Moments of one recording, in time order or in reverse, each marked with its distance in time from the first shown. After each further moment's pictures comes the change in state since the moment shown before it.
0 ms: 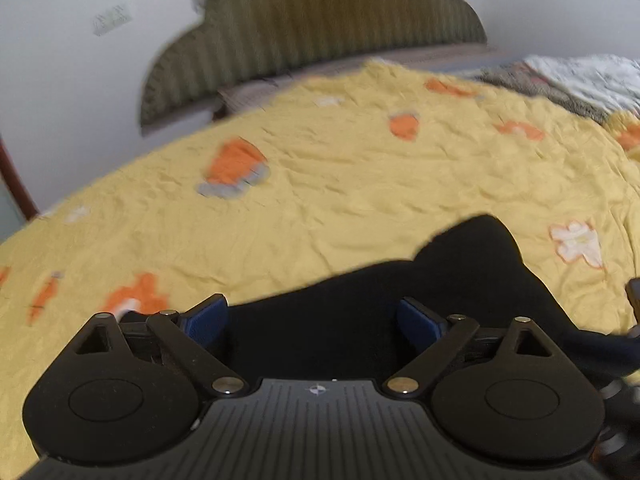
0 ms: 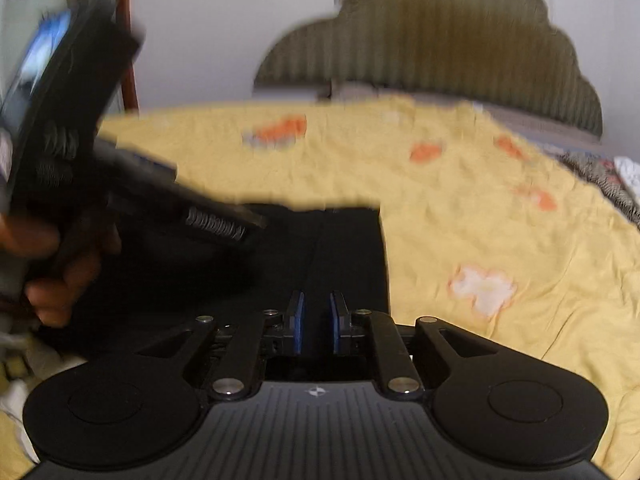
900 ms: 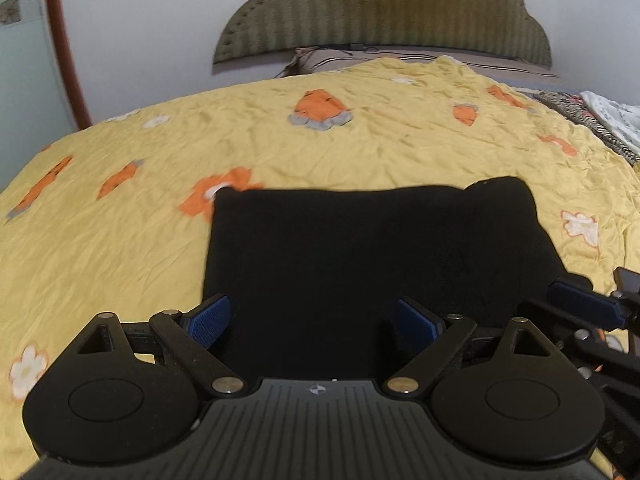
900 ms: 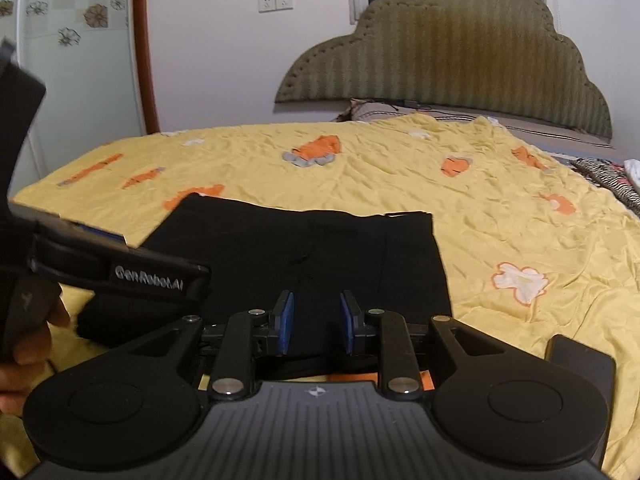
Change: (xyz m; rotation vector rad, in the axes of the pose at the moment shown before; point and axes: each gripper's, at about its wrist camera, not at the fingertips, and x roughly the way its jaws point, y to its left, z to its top) left arm -0.087 0.042 -0.070 -0.256 0.065 0.123; right arm -0.047 0.044 -0.006 0.033 -0.098 0.082
